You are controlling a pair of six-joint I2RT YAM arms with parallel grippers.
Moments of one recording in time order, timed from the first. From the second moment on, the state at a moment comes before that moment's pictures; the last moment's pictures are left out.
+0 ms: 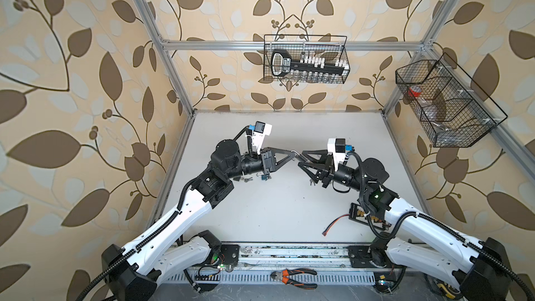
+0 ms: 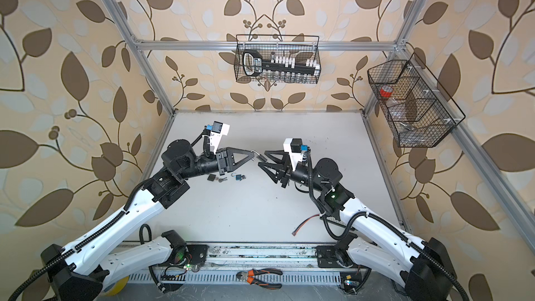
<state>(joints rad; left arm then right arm) -0.61 0.98 0.92 0.09 0.68 -0.85 0.67 0.98 0.64 0.52 -0.46 0.31</state>
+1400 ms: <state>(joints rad) -0.61 0.94 1.09 -0.11 0.71 -0.60 0.62 1.08 0.88 0.47 -0.86 0.77</state>
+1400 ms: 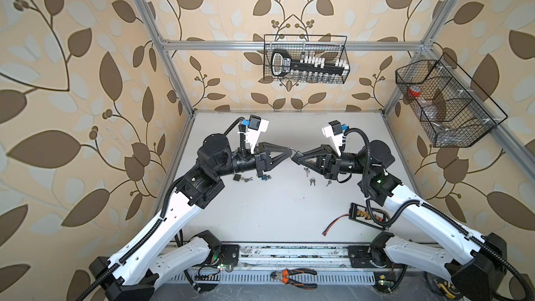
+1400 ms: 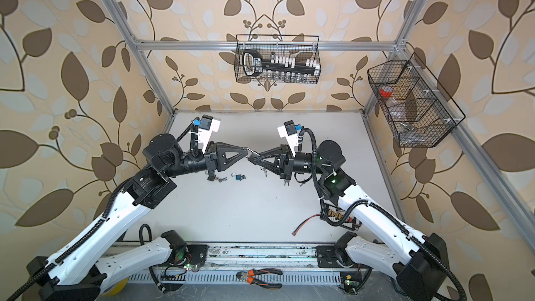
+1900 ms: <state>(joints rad) -0.61 0.93 1.05 -0.05 0.70 -0.63 0.62 1.09 0.89 0.48 -0.83 0.77</state>
